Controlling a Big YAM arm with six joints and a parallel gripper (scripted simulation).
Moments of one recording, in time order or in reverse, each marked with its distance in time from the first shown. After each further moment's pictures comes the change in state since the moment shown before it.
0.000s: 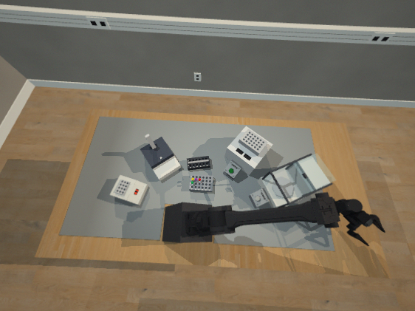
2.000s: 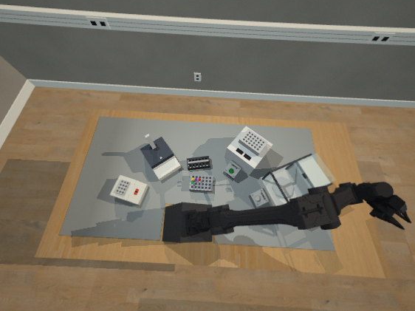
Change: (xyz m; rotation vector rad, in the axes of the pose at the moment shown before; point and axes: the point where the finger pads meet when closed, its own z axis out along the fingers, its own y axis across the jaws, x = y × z) arm -0.156 0.073 -0.041 -0.074 0.080 -0.003
